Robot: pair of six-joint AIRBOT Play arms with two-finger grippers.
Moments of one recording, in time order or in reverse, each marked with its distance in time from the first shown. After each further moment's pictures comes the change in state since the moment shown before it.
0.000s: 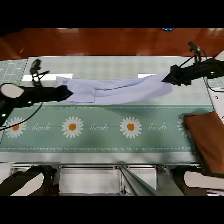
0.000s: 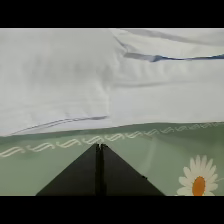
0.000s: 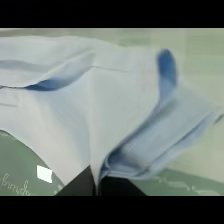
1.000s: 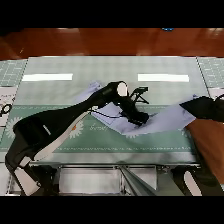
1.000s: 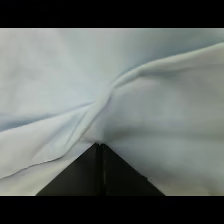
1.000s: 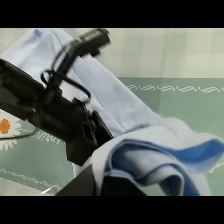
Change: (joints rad) left arm -0.759 -0.797 0.829 0.053 -0.401 -0.265; right arm 0.002 0.864 -0.386 -0.058 0.132 0.172
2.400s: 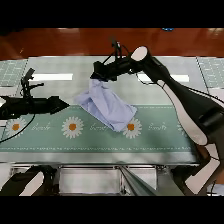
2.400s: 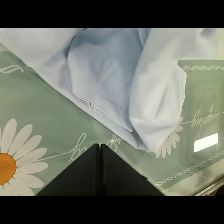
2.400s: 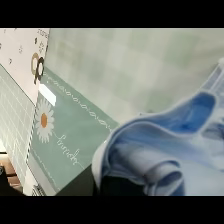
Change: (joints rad) left arm 0.907 1.018 -0.942 -0.073 0.099 0.217; right arm 0.658 -1.329 0.863 0.391 -0.426 -0.019
